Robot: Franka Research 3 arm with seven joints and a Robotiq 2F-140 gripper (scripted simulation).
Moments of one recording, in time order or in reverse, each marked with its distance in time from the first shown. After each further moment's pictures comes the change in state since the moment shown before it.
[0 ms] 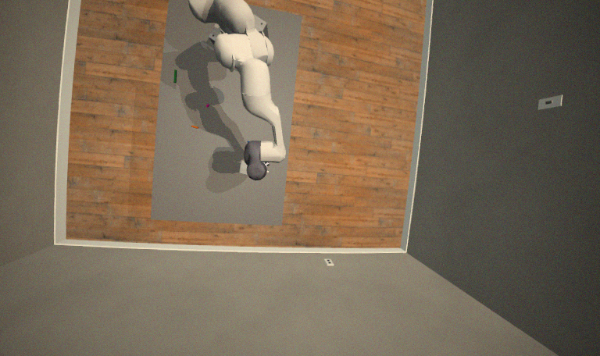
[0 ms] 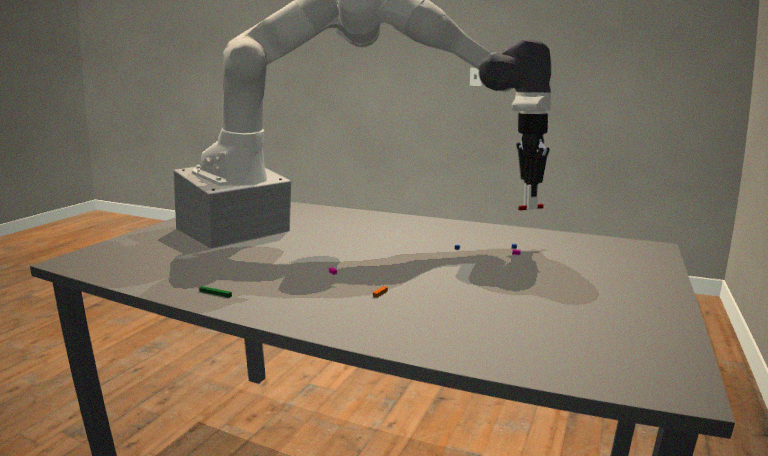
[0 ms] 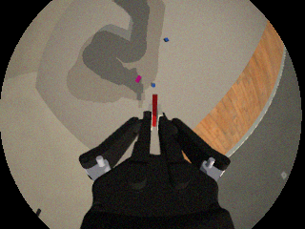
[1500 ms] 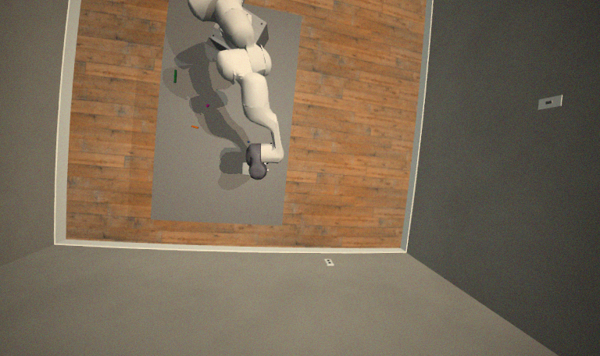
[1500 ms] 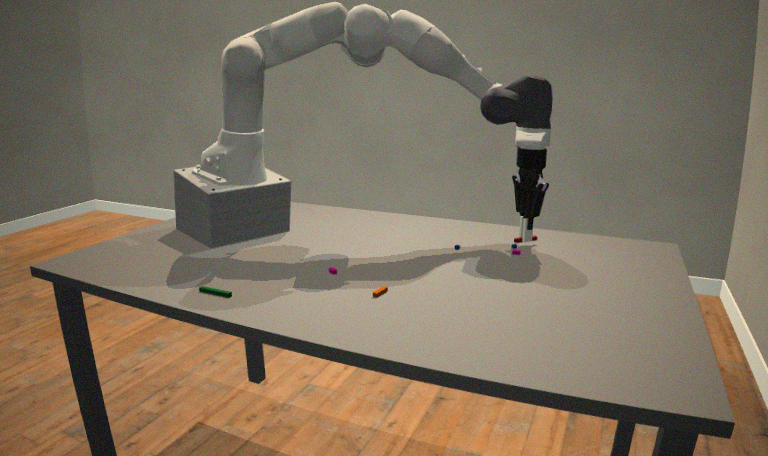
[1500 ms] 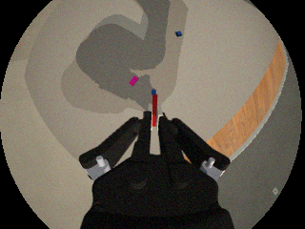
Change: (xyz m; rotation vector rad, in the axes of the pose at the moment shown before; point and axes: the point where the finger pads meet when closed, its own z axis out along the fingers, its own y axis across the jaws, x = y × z) arm 0.008 0.003 0.088 -0.019 0.035 -0.123
